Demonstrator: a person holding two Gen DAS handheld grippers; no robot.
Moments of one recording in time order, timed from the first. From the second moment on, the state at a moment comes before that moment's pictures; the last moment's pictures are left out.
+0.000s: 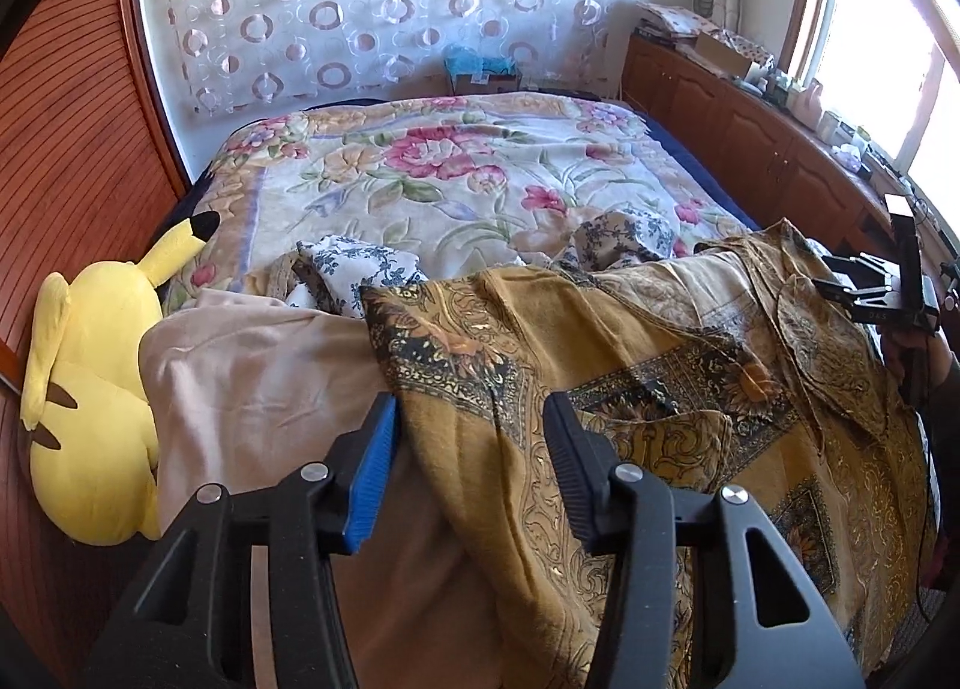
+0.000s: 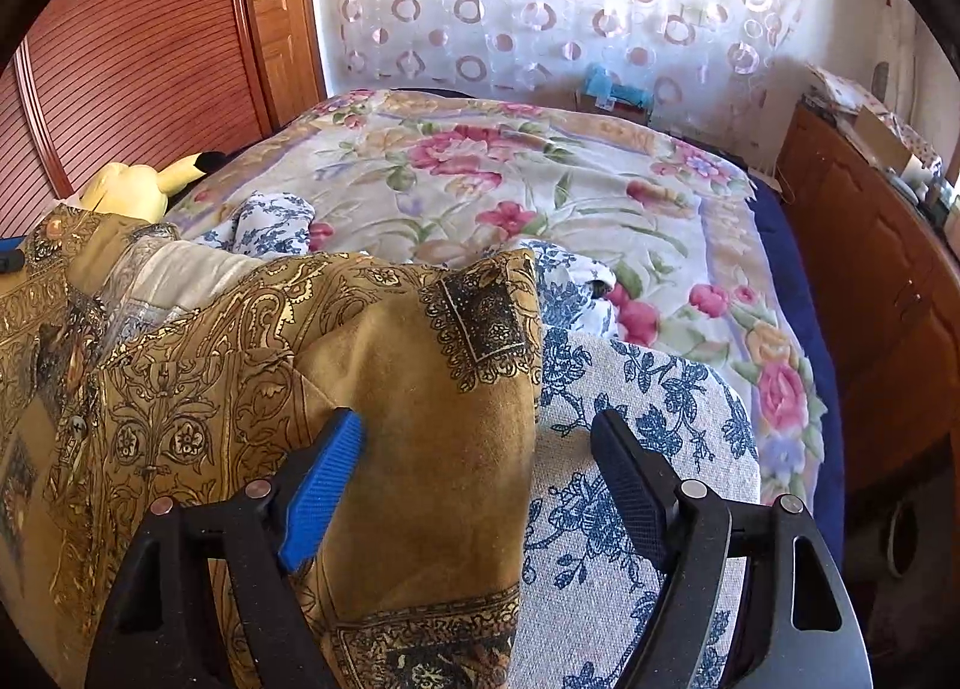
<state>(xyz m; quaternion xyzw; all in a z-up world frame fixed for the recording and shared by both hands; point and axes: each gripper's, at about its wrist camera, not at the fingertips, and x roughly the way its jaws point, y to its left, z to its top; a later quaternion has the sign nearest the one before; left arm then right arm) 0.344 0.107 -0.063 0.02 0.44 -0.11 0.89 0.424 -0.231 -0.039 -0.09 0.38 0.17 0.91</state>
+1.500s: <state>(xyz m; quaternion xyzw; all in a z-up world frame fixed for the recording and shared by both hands) 0.229 0.066 0.005 0.03 0.33 -0.17 0.93 0.328 -0.233 0.021 -0.09 0.32 0.21 0.92</state>
